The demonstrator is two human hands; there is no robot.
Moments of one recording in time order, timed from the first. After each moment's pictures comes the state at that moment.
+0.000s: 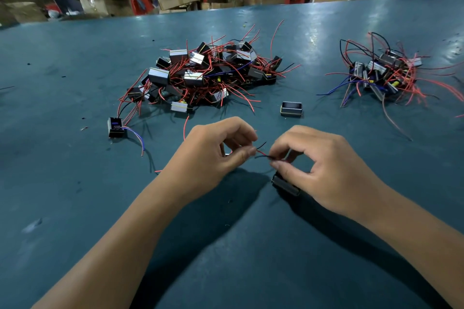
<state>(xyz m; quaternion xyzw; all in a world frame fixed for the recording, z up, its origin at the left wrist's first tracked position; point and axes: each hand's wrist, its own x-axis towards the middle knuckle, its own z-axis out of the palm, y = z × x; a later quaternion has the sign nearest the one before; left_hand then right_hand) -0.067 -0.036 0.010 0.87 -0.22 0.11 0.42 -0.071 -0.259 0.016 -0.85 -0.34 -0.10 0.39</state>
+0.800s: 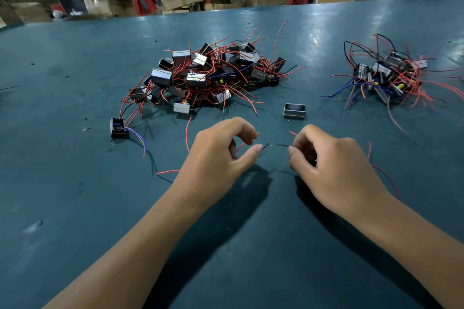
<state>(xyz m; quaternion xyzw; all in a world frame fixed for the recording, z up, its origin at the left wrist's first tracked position) -0.070 -0.052 0.004 0.89 -0.16 0.18 0.39 -0.068 -0.257 0.004 -0.92 -0.17 -0.16 0.32</state>
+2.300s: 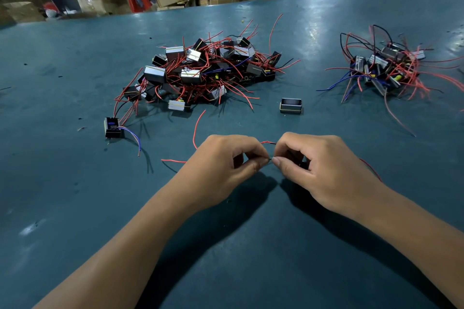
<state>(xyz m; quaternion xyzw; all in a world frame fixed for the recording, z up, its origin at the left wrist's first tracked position) -0.069 -0.049 0.000 0.89 -0.27 0.08 0.36 -0.066 -0.263 0.002 -0.89 -0.29 -0.08 0.35</state>
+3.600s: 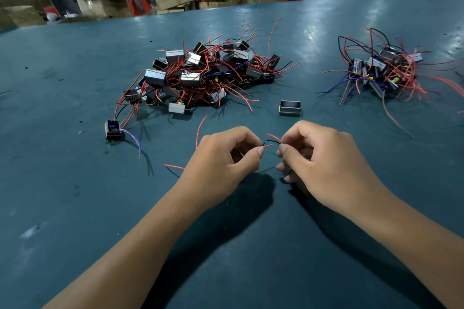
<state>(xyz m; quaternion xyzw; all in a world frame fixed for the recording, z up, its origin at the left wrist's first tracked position) -0.073 -0.058 0.001 0.86 -0.17 0.07 0.48 -0.073 -0.249 0.012 -0.84 -0.10 -0.04 0.52</state>
